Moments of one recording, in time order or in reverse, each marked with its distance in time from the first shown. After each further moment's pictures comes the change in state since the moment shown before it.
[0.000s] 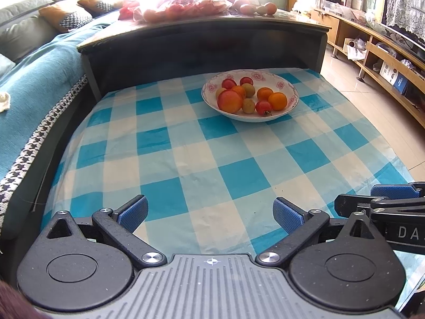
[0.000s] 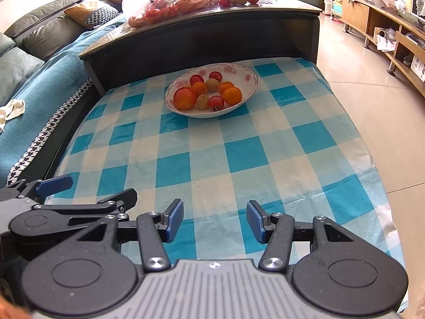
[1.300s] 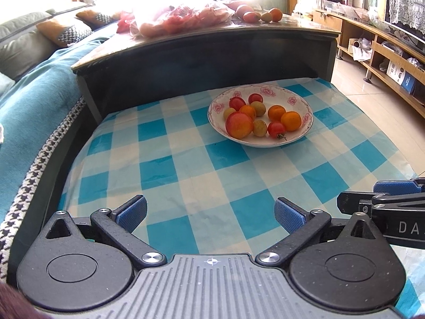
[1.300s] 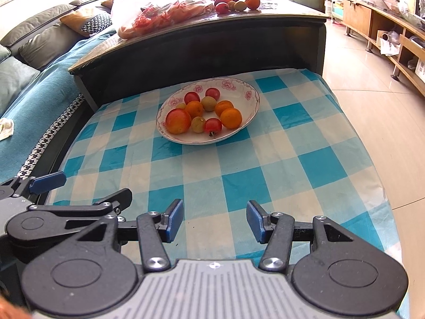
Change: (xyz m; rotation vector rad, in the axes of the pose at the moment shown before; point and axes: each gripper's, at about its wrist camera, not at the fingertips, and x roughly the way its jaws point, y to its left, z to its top) left arm 0.022 0.003 0.033 0.038 -0.025 0.040; right arm 0.029 -0.006 0.038 0.014 -0.027 0.013
